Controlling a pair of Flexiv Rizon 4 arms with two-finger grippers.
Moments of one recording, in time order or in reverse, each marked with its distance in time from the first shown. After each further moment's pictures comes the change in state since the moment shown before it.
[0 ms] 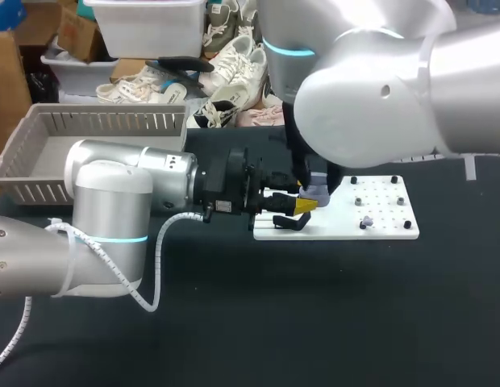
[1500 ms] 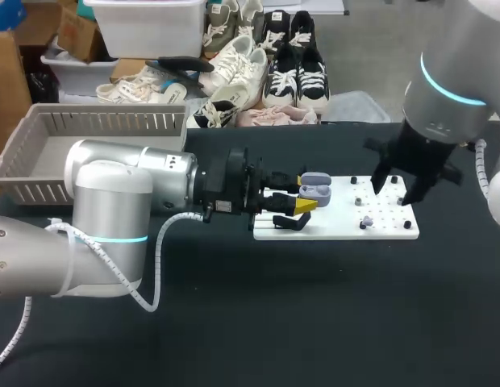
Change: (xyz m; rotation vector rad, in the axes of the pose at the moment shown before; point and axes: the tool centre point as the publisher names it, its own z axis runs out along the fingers) left arm 0.000 0.000 0.000 0.000 0.000 0.000; right arm -0.043 -0.100 0.039 -0.268 -0.069 0.022
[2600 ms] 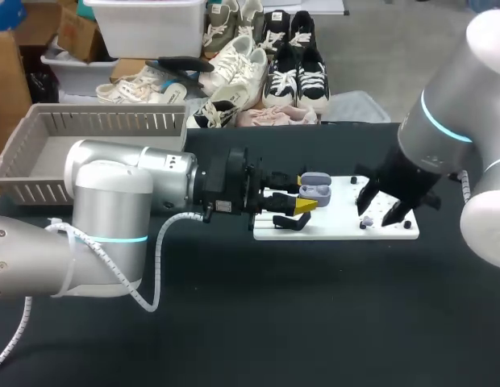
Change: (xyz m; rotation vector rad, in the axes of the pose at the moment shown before) left arm 0.000 0.000 0.000 0.000 0.000 0.000; right arm 0.001 0.008 0.076 -0.106 0.084 -0.046
